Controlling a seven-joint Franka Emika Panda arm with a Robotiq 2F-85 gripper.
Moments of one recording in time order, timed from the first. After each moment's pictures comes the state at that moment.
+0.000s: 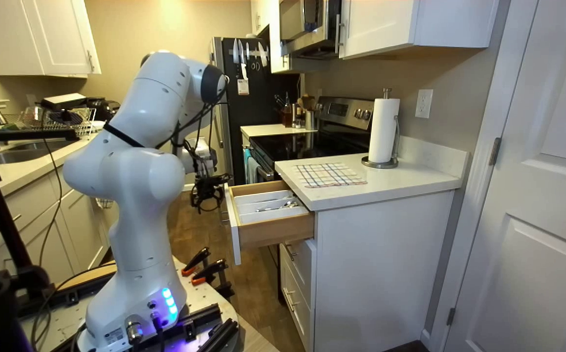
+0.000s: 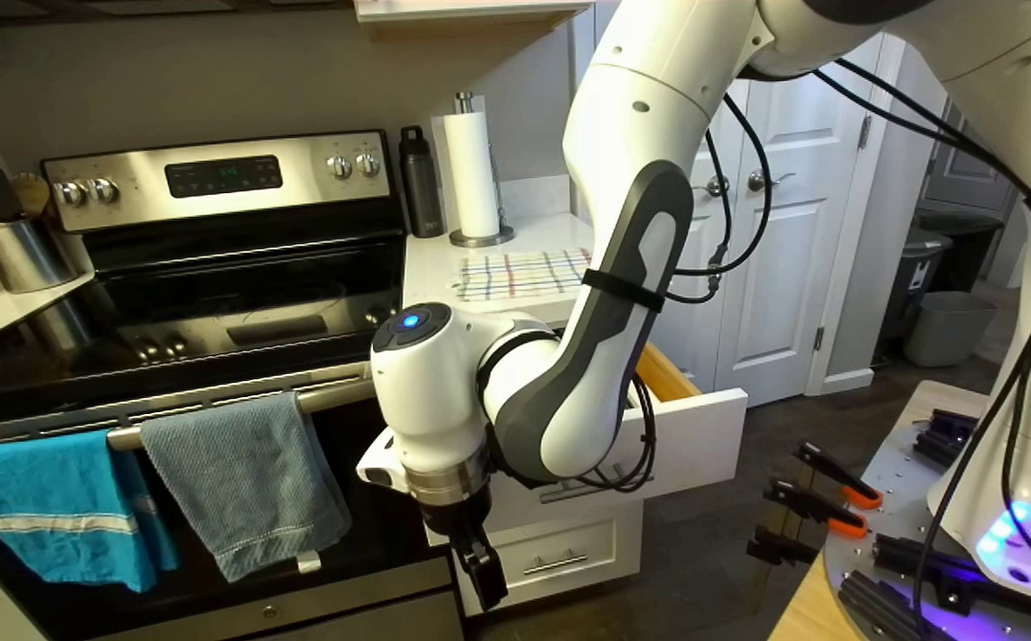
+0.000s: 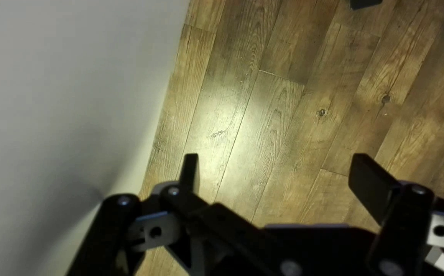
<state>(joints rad) 0.44 0.71 0.38 -1.97 -0.57 2.57 -0.11</state>
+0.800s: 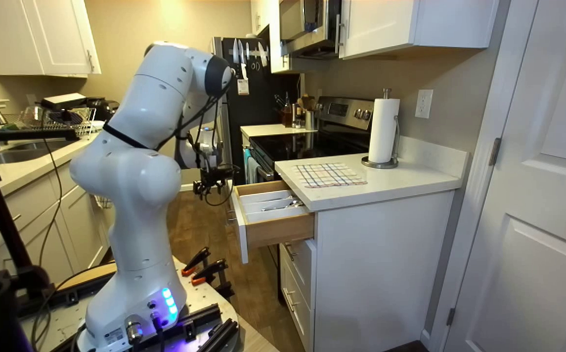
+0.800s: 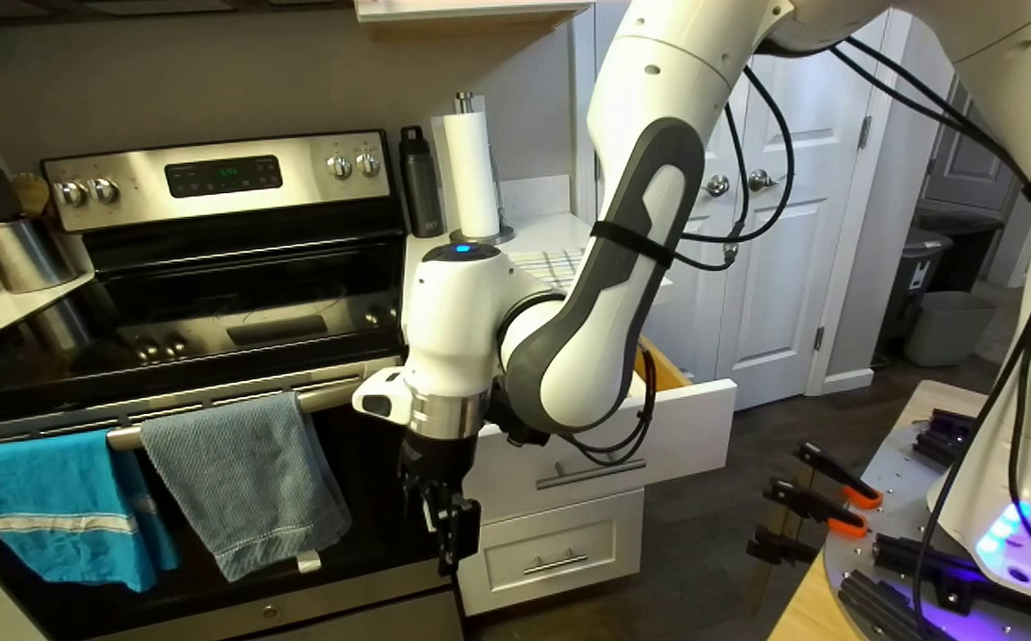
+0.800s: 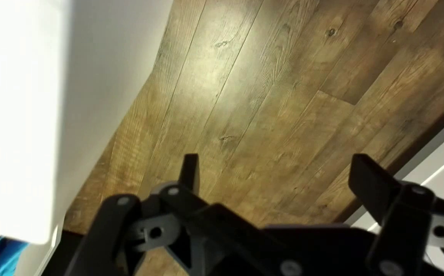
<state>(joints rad) 0.29 0.63 0.46 -2.08 -0.43 2.87 -0.40</state>
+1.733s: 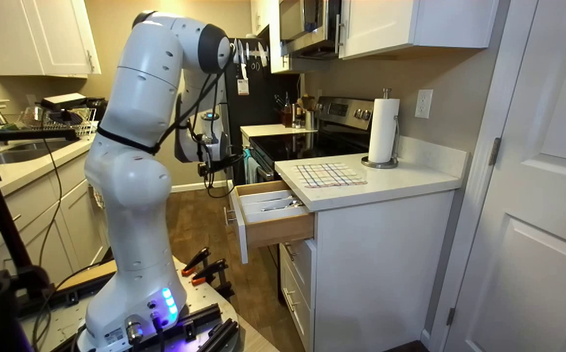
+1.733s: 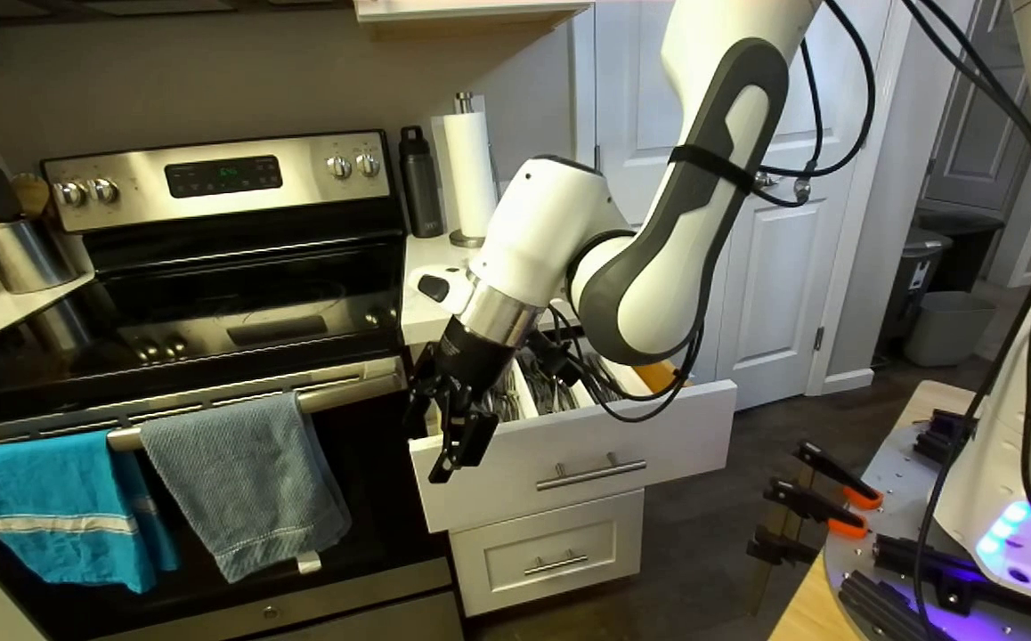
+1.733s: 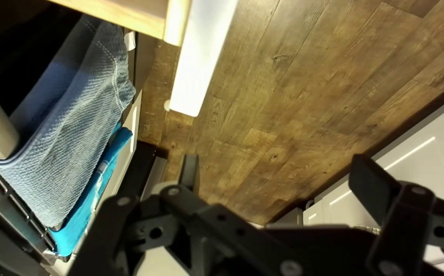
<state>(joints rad) 0.01 0.42 0.64 -2.34 -0.43 3.21 -0.40</state>
